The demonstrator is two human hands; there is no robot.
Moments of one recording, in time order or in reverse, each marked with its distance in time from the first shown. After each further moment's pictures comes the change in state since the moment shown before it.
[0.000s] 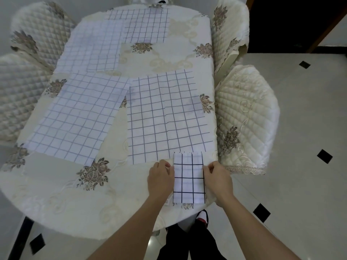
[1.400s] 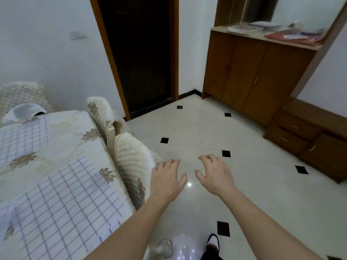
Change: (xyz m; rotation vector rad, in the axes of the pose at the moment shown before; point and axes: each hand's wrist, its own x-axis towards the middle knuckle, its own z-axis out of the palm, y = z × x) left_hand -0.079 0.303 0.061 0.301 0.030 1.215; right_hand -0.051 0.117 -0.274 -0.352 0.556 -0.017
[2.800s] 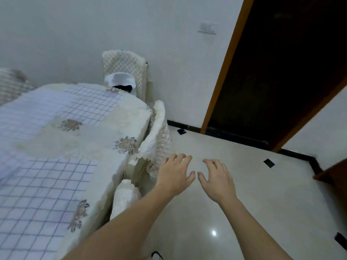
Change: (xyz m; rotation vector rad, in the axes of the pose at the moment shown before) left_hand 0.408 -0.197 0.079 0.216 0.161 -0.608; right_hand 0.561 -0.087 0.094 0.078 -0.227 -0.697
